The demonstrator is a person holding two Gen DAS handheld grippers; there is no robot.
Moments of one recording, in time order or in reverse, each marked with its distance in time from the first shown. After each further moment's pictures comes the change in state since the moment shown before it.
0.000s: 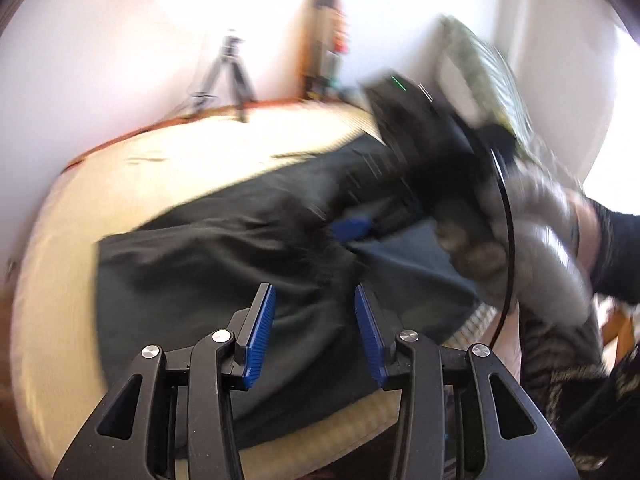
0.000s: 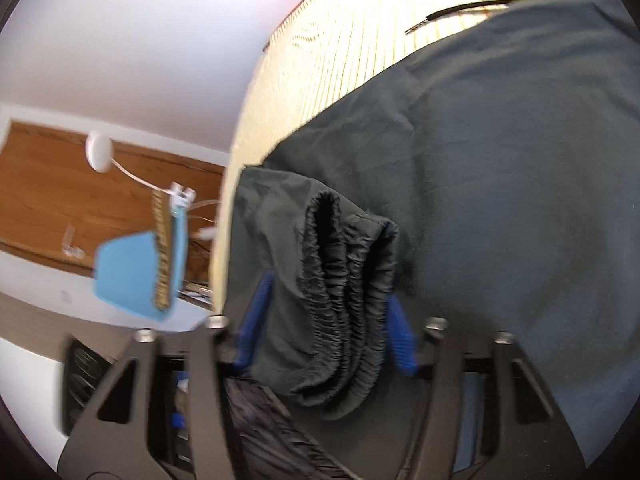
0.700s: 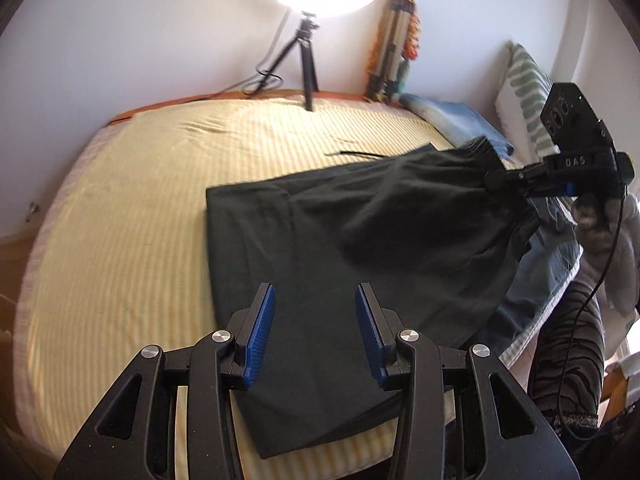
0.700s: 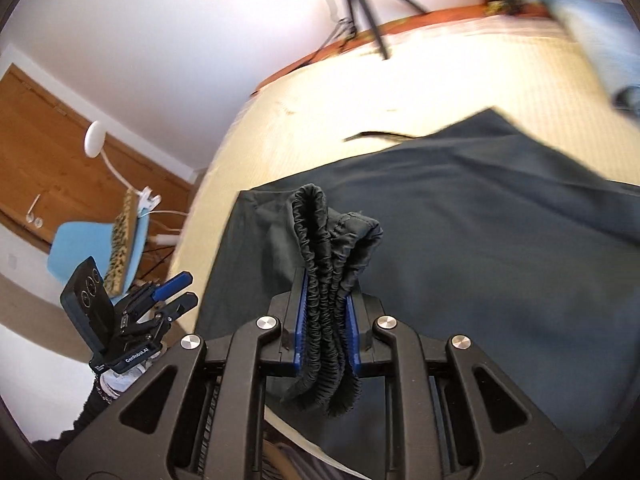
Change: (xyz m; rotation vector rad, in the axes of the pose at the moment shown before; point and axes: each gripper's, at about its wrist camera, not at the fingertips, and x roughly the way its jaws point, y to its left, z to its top) left arm 0.023 0.024 0.006 -0.141 0.046 0.084; right arm -0.150 -0.025 -0.007 -0.129 -0.174 -0.194
